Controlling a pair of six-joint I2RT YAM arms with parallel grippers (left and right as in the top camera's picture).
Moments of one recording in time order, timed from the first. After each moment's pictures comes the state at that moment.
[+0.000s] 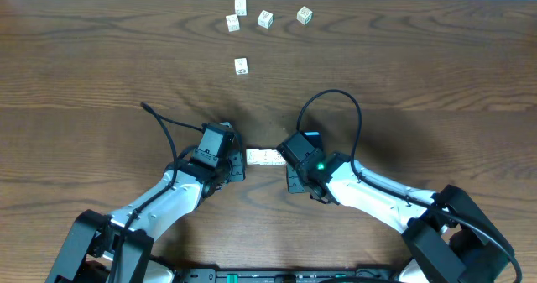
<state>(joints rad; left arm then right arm) -0.42 1.49 0.57 -0.19 0.07 -0.54 0.77 1.68 0.83 -0.46 0.11 0.70</state>
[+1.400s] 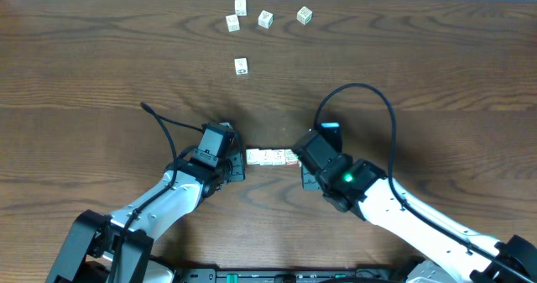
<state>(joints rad) -0.42 1.48 0.57 -0.19 0.07 -0.54 0.75 1.40 0.81 -0.58 0.27 0.66</state>
